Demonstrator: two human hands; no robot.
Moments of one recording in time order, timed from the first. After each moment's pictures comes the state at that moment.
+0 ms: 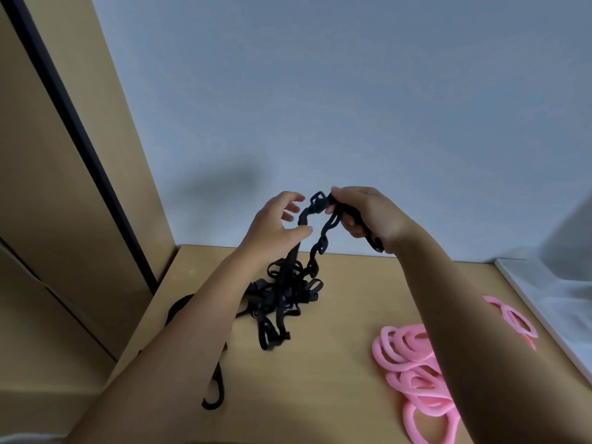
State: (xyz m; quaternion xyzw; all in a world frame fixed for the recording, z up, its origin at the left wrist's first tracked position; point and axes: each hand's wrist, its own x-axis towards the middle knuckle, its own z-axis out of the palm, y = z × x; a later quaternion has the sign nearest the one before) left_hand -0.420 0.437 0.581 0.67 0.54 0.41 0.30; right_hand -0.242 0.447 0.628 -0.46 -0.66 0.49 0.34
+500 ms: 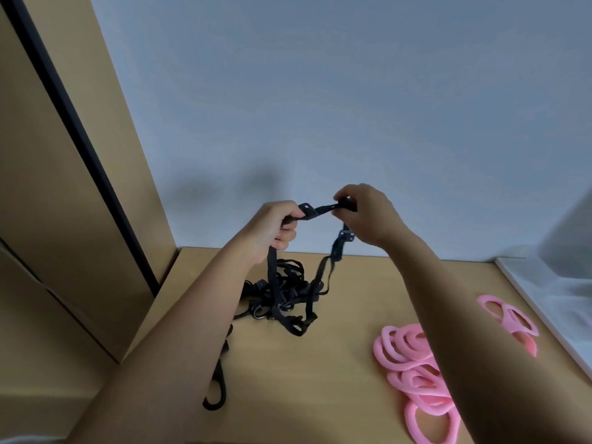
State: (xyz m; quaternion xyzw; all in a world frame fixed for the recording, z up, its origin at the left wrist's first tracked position) left_hand -0.422 0.442 0.601 0.50 0.49 0.42 0.58; right_hand -0.244 0.454 0.618 -0.59 -0.75 0.14 0.27
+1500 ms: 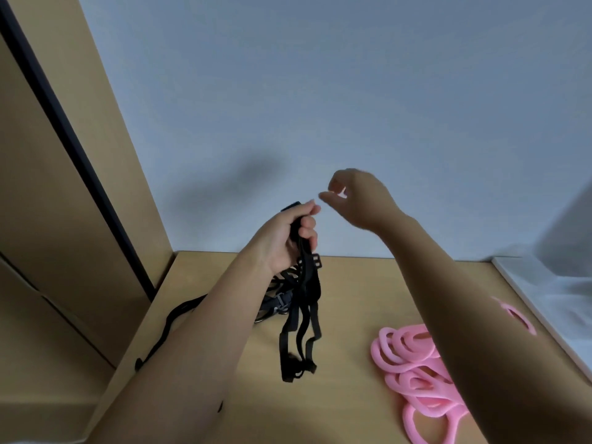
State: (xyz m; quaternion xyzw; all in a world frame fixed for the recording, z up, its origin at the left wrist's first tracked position) left_hand -0.394 0.433 0.600 0.31 0.34 0.46 0.76; right_hand -0.246 0.471 0.636 -0.56 -0.79 0.00 0.24
